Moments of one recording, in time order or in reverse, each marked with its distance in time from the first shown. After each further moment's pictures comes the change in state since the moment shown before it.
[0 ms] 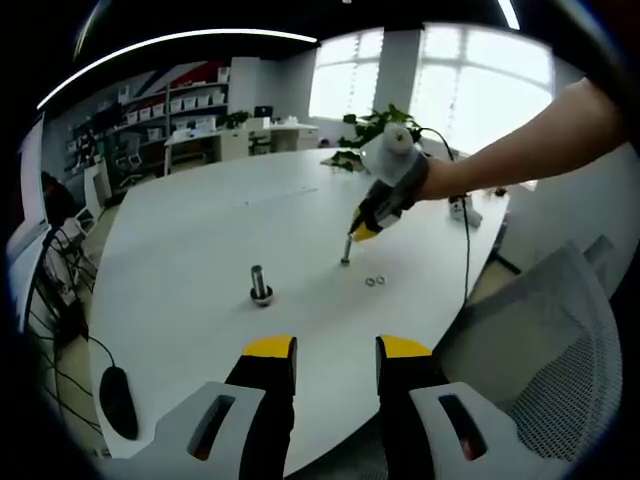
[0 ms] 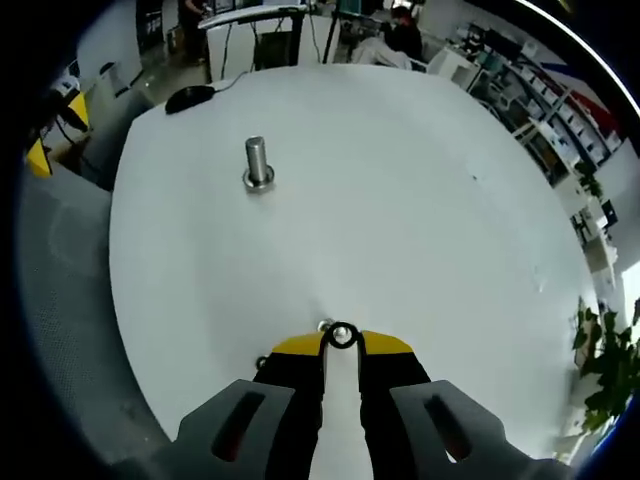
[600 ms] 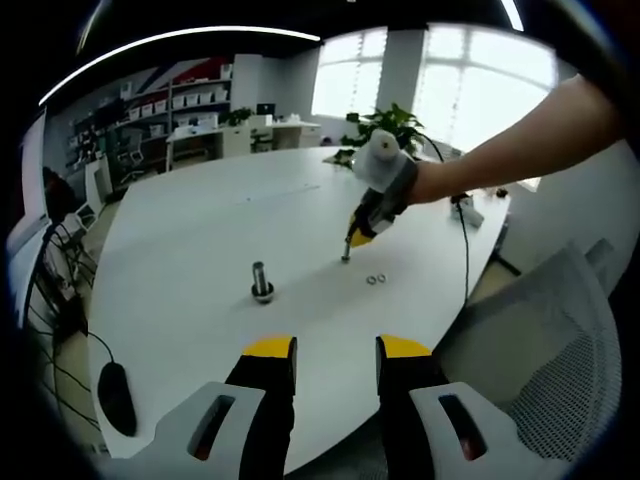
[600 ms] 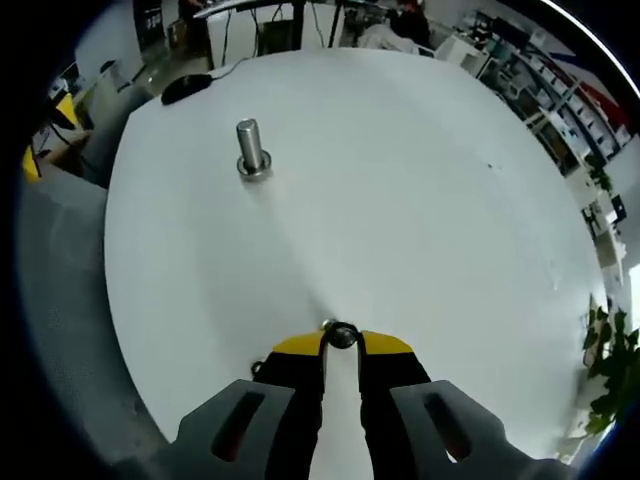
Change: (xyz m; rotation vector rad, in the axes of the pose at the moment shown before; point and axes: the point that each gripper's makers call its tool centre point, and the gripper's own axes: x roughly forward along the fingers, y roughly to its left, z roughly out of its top) left arm 0.001 0.002 -0.002 -0.016 0.009 0.002; right arm 0.023 0.000 -0.007 0.008 0.057 0.044
